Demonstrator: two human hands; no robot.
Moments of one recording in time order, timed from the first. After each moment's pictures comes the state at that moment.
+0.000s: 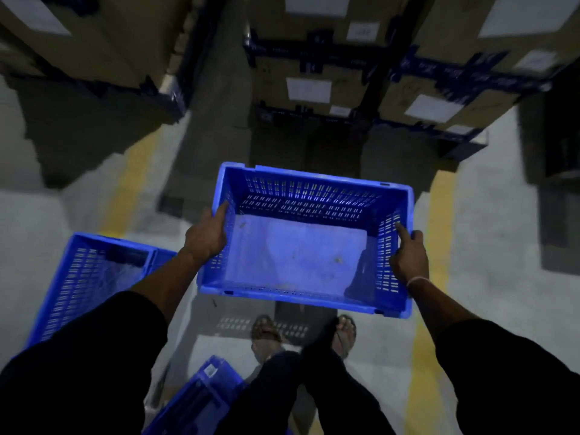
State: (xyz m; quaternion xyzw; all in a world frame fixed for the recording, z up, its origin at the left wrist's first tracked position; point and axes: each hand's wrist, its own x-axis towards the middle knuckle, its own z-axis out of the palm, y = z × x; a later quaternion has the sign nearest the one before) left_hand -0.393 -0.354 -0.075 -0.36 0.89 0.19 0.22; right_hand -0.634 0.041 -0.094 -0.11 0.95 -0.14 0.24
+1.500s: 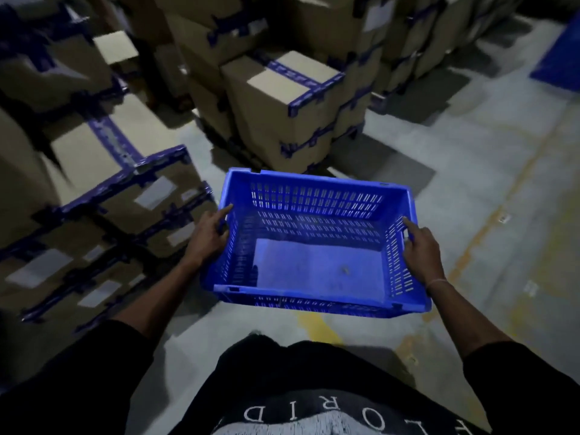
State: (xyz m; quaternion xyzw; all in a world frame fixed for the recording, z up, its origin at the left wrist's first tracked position) left_hand -0.700 0.114 0.337 0.14 0.94 0.30 0.04; right_hand -0.524 0.577 0.310 0.25 0.92 -0.29 -0.10
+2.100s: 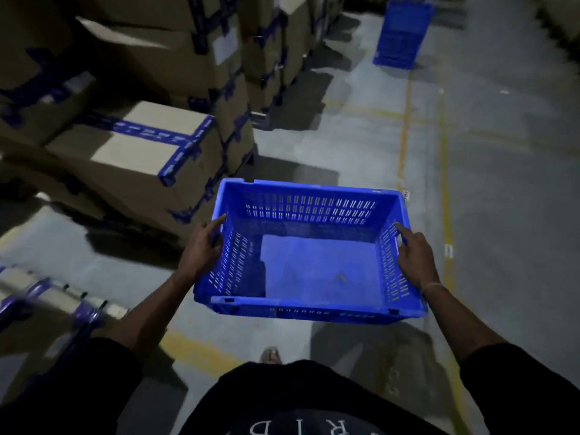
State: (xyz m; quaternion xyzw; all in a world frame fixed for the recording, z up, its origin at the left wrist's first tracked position) left_hand -0.962 0.436 0.321 0.36 0.87 0.31 0.11; right_hand -0.598 0.781 0.312 0.43 0.85 -0.26 -0.17
